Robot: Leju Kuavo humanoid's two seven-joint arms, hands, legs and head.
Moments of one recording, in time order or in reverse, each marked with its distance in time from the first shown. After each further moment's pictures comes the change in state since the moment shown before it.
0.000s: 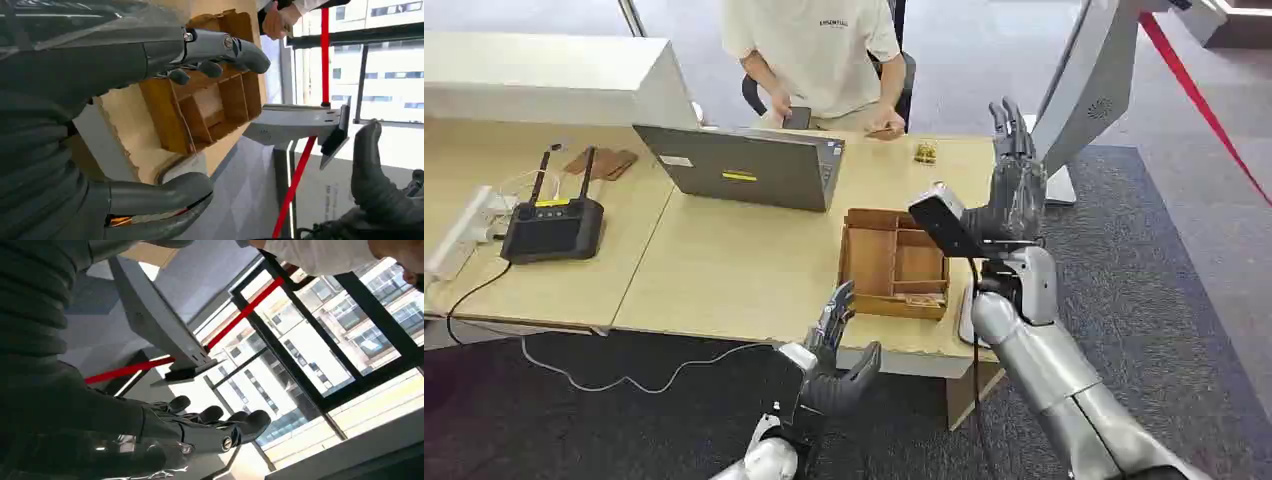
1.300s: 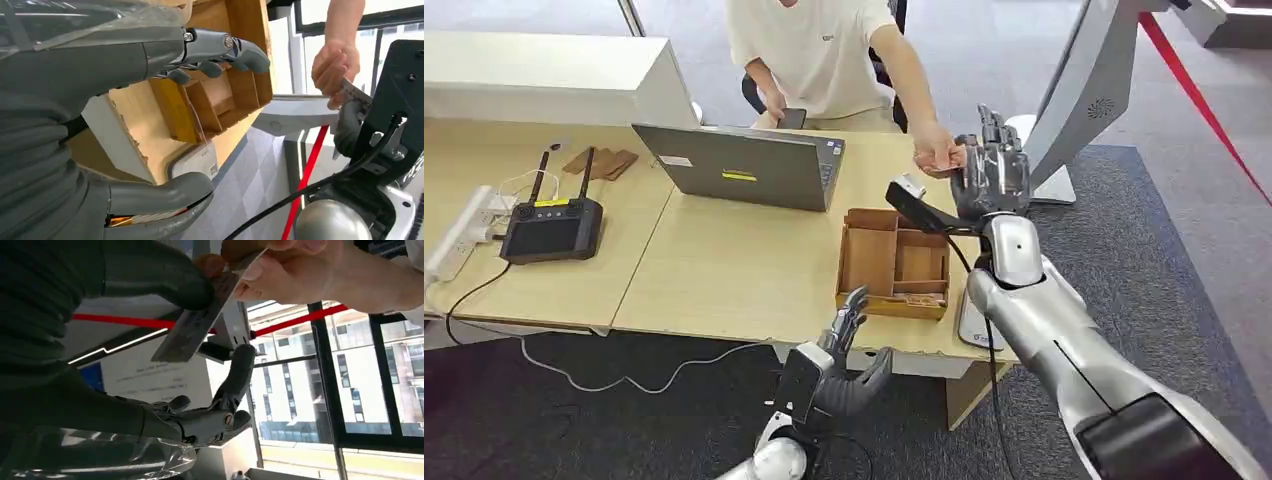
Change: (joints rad) left arm -0.018 -0.022 -0.019 0.053 -0.004 -0.024 0.022; right arm -0.223 0.056 0.168 0.437 0.241 0.110 0.235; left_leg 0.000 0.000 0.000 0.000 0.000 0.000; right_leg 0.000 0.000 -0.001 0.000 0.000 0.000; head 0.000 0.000
